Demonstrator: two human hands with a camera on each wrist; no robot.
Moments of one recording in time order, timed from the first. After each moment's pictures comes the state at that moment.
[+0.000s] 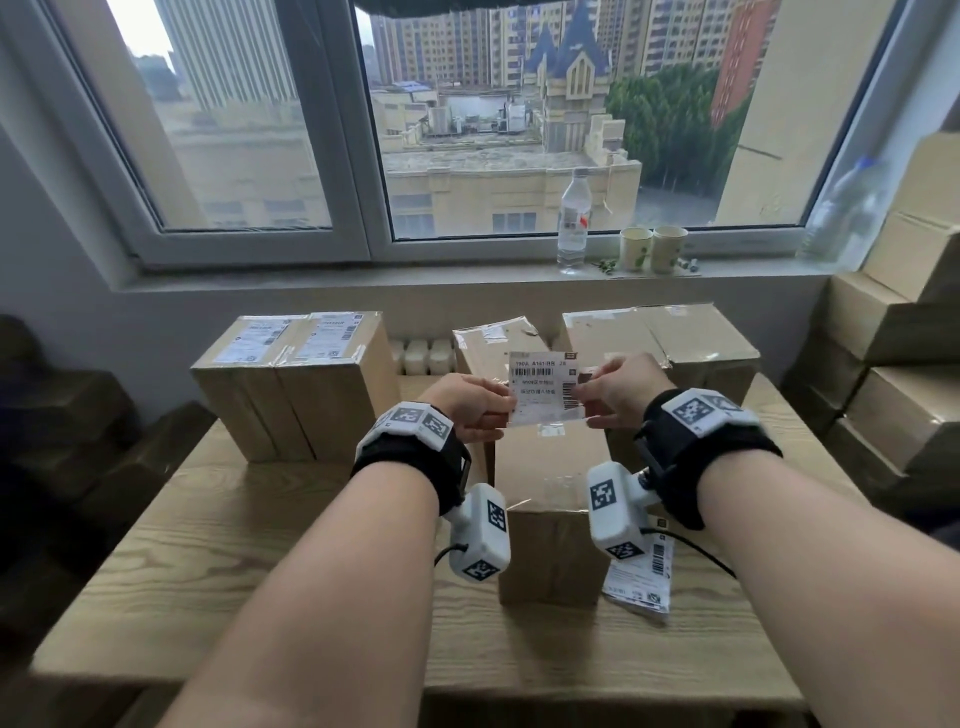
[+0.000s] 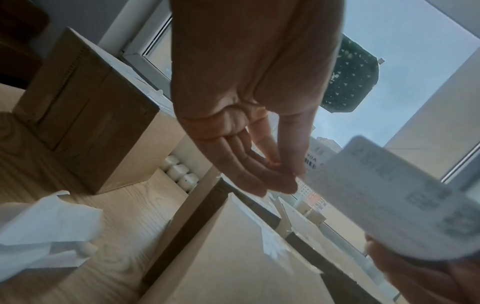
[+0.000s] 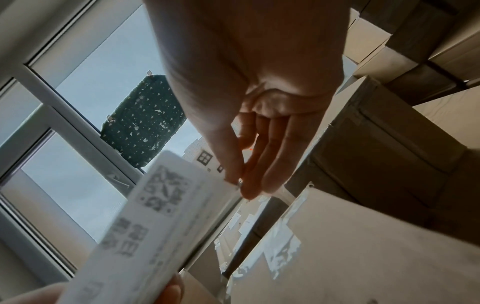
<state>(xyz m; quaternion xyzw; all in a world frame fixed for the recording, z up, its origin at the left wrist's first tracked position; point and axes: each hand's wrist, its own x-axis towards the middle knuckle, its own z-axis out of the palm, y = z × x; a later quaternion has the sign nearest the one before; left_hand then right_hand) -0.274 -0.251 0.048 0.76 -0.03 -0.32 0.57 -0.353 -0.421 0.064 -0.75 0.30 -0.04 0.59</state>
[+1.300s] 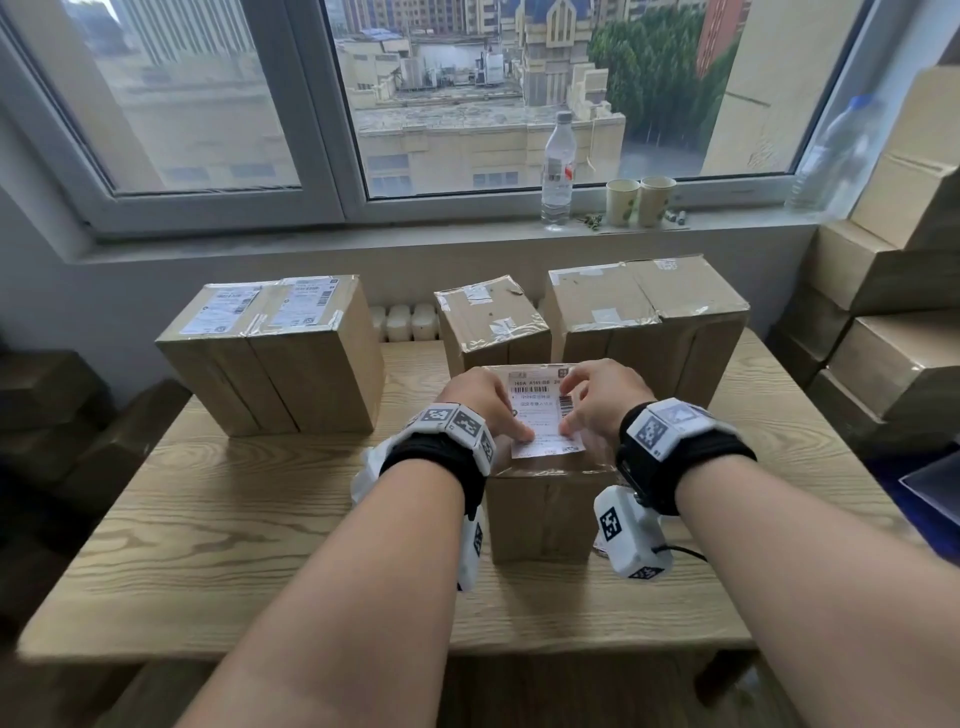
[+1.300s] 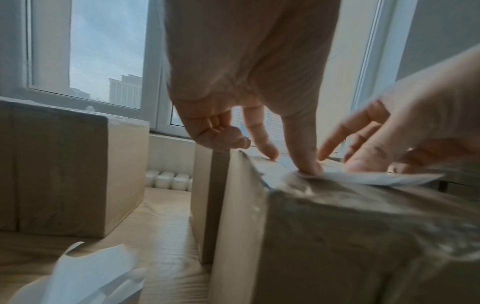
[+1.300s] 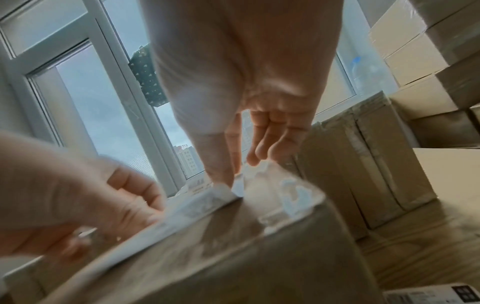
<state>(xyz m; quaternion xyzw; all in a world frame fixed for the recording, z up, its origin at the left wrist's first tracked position) -0.295 -0.271 0.009 0.92 -0.16 -0.21 0.30 -0.363 -0.420 0.007 -0.90 0.26 0.02 0.35</state>
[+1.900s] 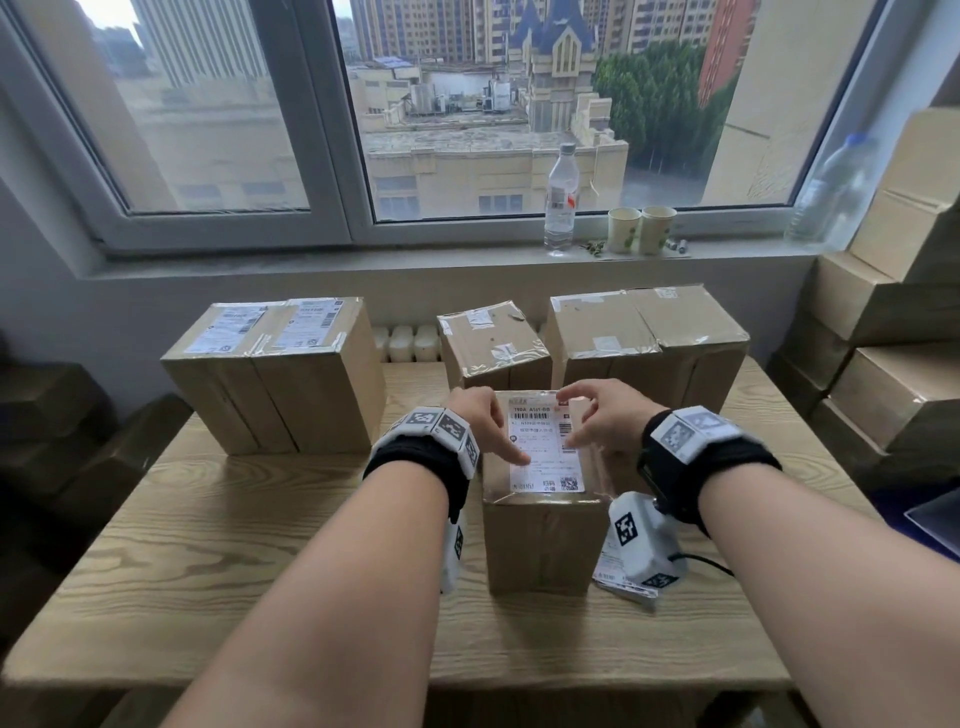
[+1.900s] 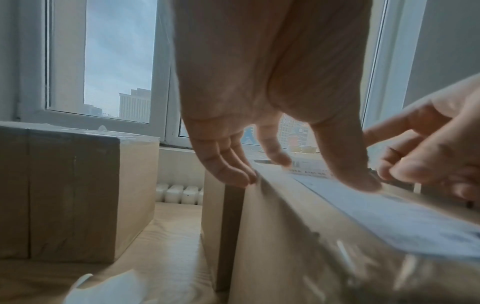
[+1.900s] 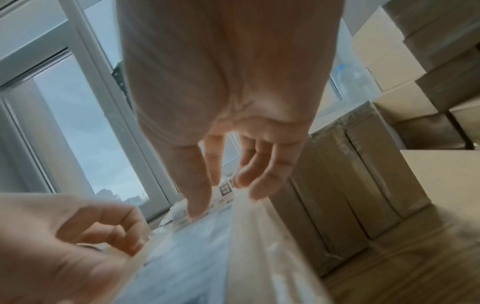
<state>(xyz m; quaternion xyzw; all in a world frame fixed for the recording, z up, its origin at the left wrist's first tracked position) -0.277 -0.268 0.019 0.92 -0.21 -0.24 0.21 -0.357 -0.437 0.020 -0.91 0.19 0.09 0.35</state>
